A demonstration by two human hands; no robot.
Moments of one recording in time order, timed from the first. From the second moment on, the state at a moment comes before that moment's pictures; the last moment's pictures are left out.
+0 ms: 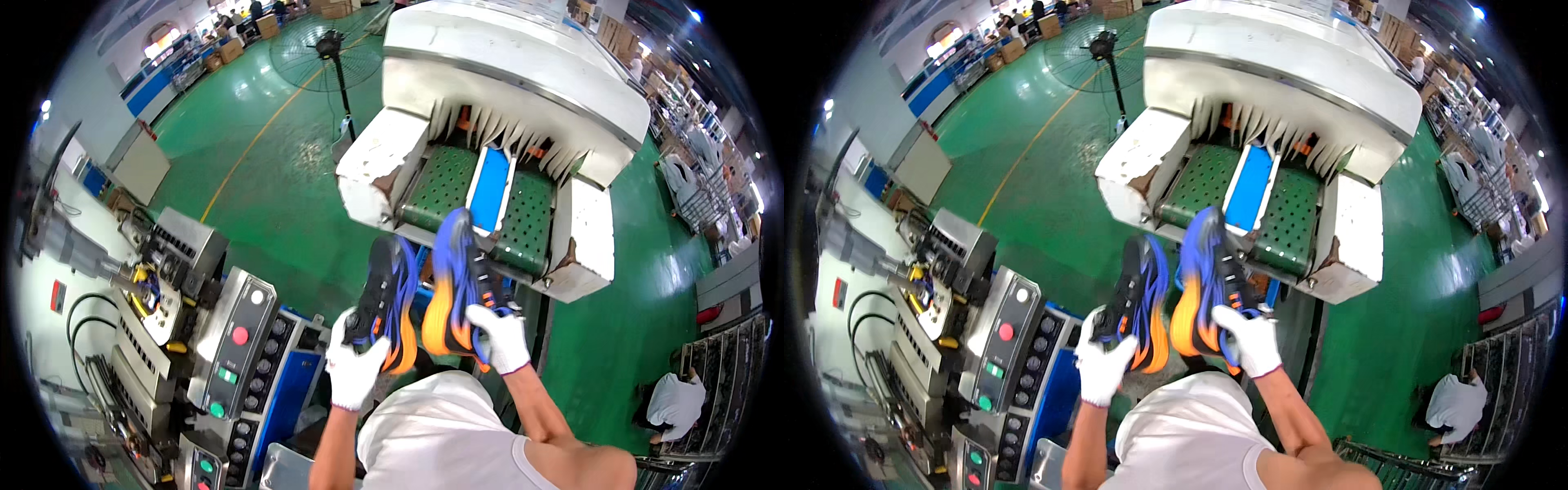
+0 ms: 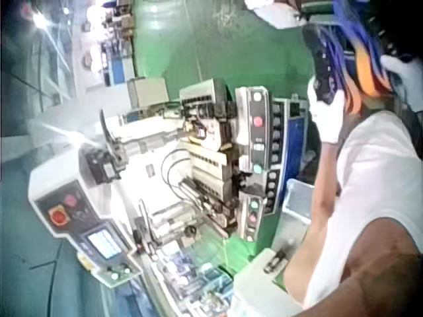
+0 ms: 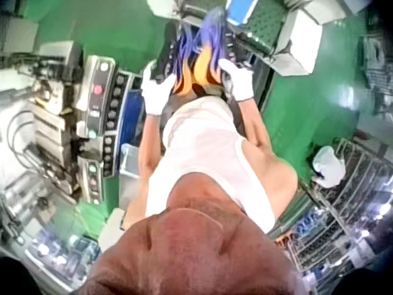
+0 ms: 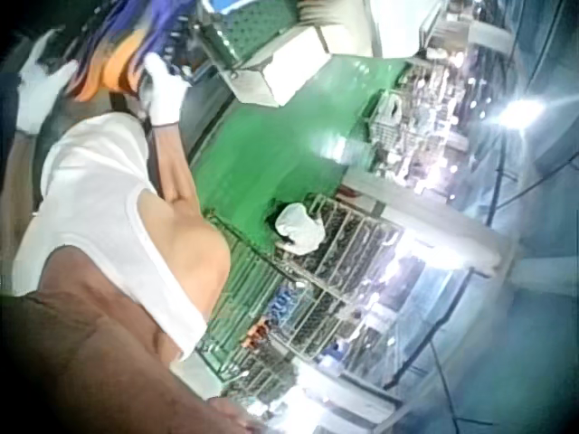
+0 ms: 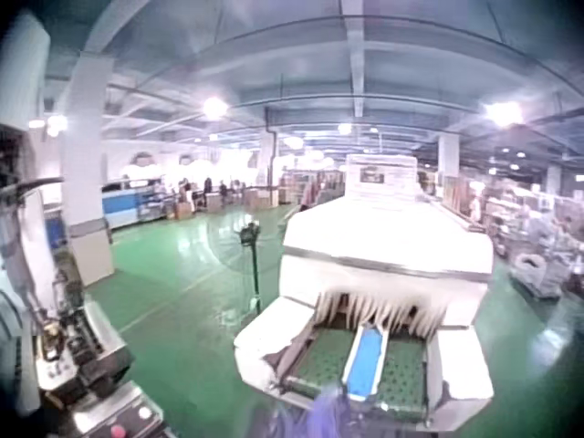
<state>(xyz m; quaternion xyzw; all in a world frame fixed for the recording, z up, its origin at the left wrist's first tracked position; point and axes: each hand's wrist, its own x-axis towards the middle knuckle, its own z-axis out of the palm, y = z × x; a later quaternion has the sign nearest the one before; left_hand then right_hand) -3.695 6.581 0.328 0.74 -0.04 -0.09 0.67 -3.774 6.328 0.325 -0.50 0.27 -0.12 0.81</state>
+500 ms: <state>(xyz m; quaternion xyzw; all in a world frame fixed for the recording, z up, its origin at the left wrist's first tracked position) -3.387 6.290 0.299 0.86 -0.30 0.06 0.40 -3.531 6.057 0.340 -0.90 0.37 -0.07 0.22</state>
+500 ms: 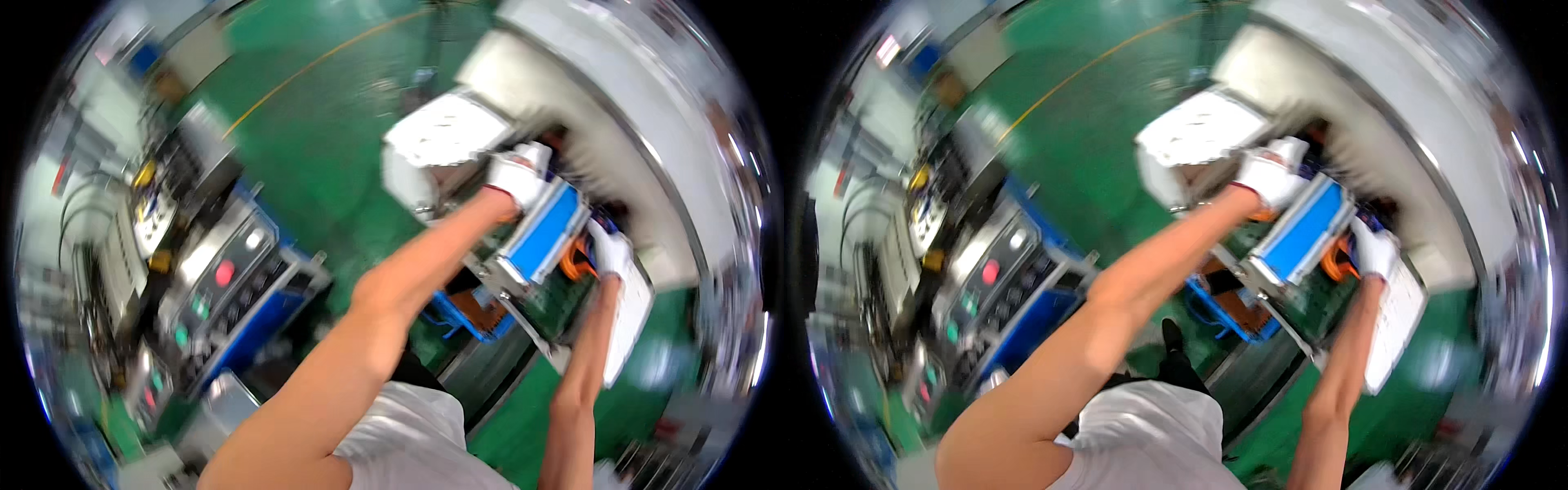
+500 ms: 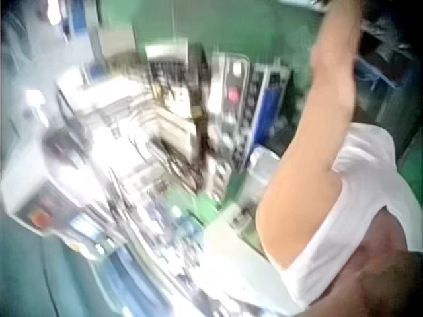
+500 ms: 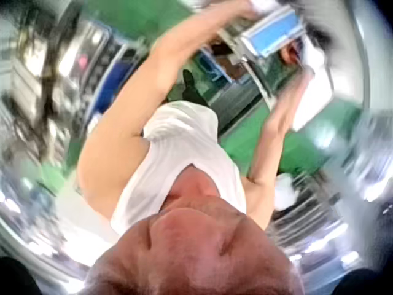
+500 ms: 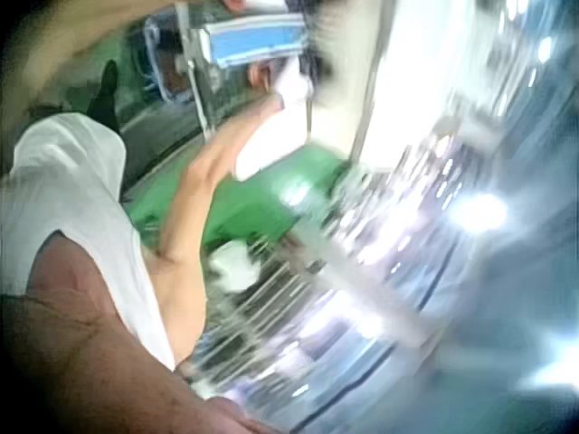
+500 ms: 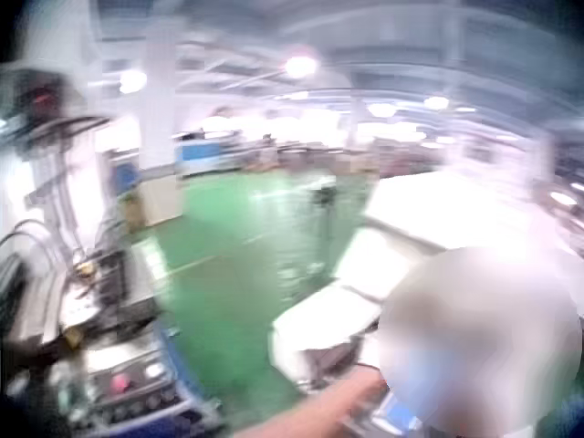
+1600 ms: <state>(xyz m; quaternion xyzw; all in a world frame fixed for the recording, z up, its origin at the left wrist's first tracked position) -4.299 6.390 0.112 0.03 -0.93 -0.36 0.08 -4.032 6.773 0.154 -0.38 -0.73 0.56 -0.10</state>
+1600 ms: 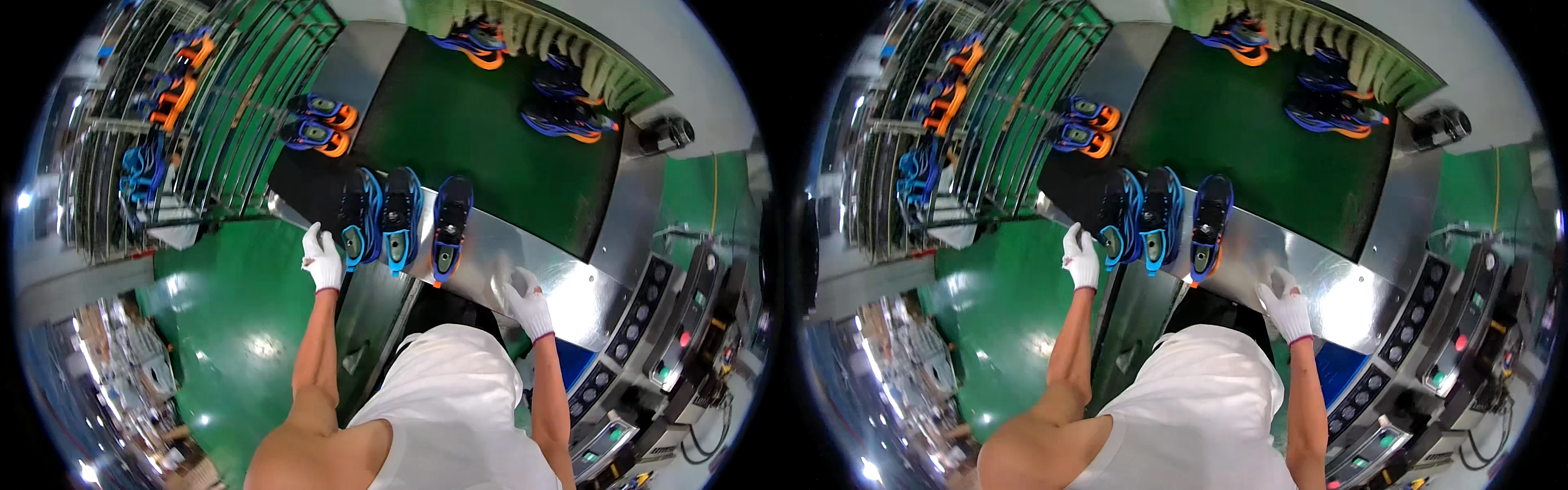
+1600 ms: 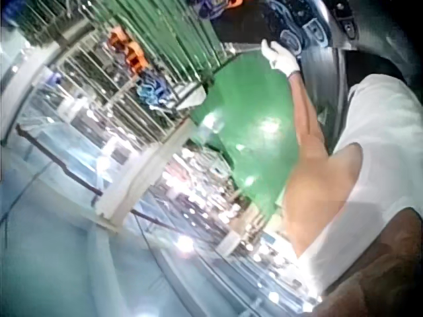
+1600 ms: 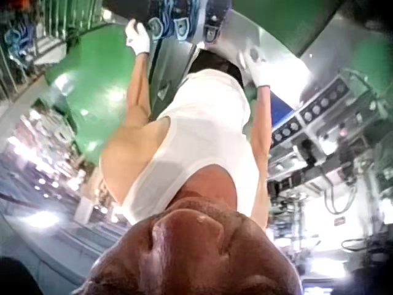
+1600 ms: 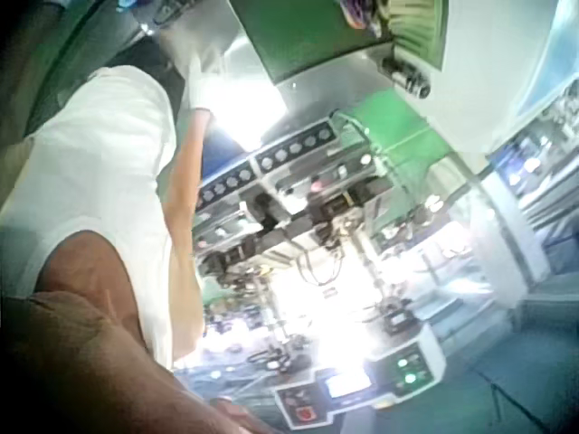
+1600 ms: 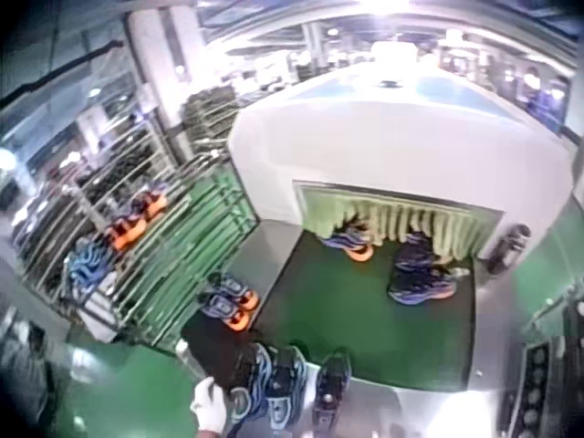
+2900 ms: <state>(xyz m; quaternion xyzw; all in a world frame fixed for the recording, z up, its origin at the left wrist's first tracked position) -4.404 6.375 0.209 0.23 -0.67 -0.70 -0.02 -4.309 6.606 0.154 0.26 -0.94 0.19 -0.13</state>
